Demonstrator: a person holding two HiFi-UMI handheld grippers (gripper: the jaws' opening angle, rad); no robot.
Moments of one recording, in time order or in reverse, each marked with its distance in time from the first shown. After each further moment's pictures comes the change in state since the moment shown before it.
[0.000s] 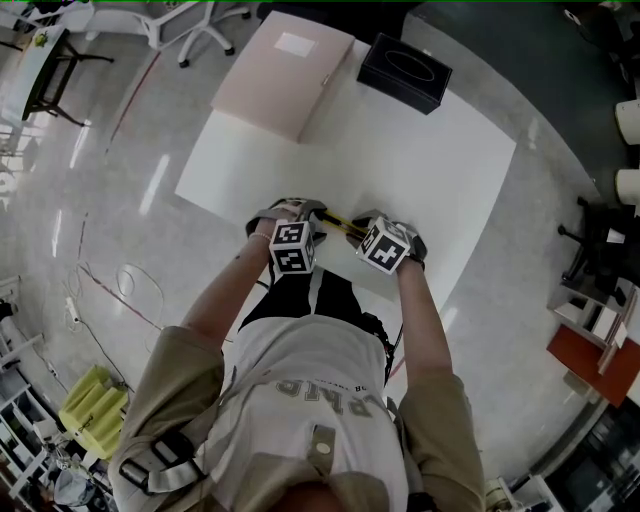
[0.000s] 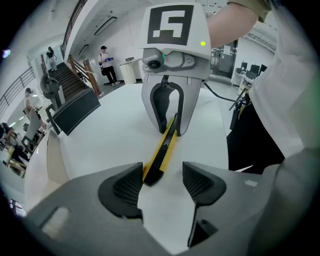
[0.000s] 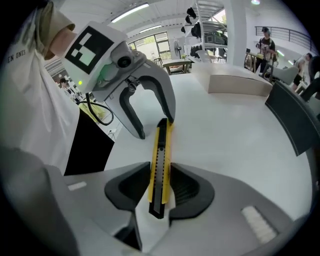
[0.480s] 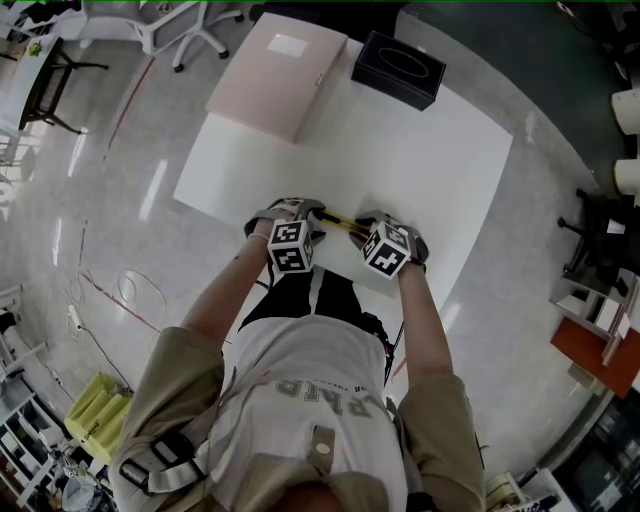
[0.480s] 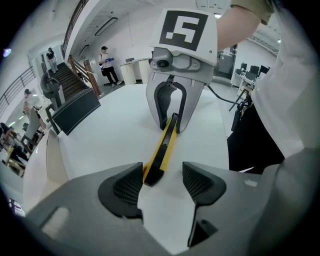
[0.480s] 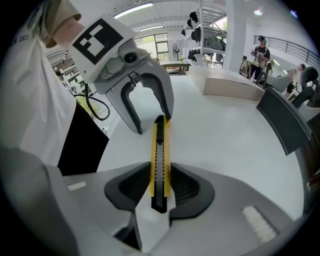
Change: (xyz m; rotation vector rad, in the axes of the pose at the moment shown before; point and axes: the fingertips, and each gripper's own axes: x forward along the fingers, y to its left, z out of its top) left arm 0.000 0.003 0.000 0.003 -0.009 0.002; right arm 0.000 -0.006 -0.011 -0.022 -0.007 -0.093
